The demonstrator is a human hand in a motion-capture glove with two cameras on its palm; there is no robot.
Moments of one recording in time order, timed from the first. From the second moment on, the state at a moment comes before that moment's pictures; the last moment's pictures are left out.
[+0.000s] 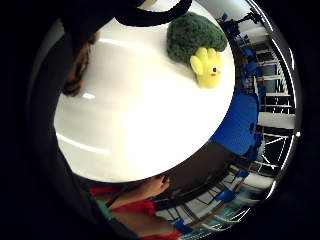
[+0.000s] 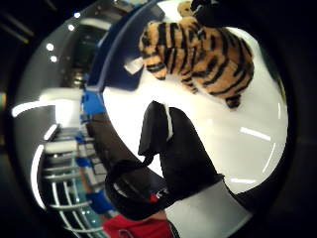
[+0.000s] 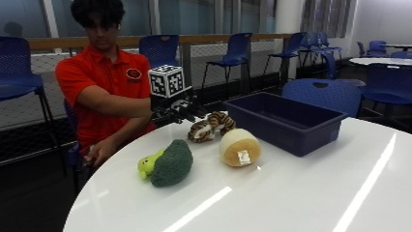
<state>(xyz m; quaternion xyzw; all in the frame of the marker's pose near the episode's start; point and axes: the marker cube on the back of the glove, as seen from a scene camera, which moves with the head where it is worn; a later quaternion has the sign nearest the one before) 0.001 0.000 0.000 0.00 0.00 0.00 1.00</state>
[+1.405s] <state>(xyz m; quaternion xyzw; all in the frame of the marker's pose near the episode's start) -0.033 -0.094 0.029 -0.04 0.01 -0.05 1.00</state>
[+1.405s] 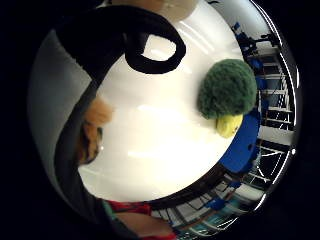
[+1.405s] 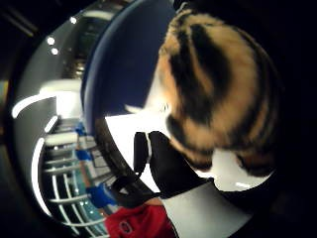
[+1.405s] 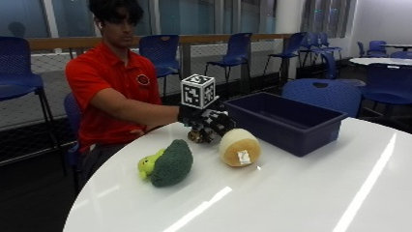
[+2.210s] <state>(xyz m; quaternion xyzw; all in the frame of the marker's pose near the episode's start) -0.020 -0.116 0.011 -0.01 0.01 -0.05 1.00</state>
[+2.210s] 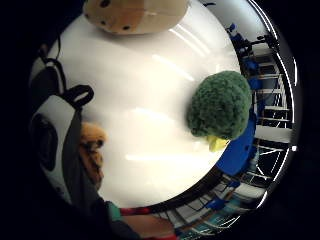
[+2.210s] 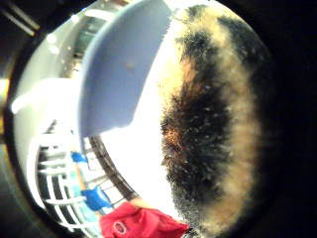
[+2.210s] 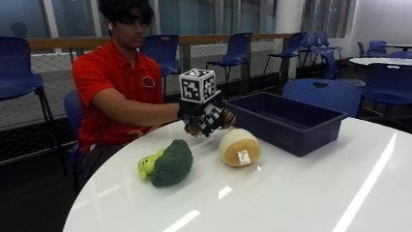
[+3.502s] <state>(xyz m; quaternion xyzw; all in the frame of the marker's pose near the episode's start) -0.178 -0.237 -0.061 -0.05 0.04 -0.14 0.99</state>
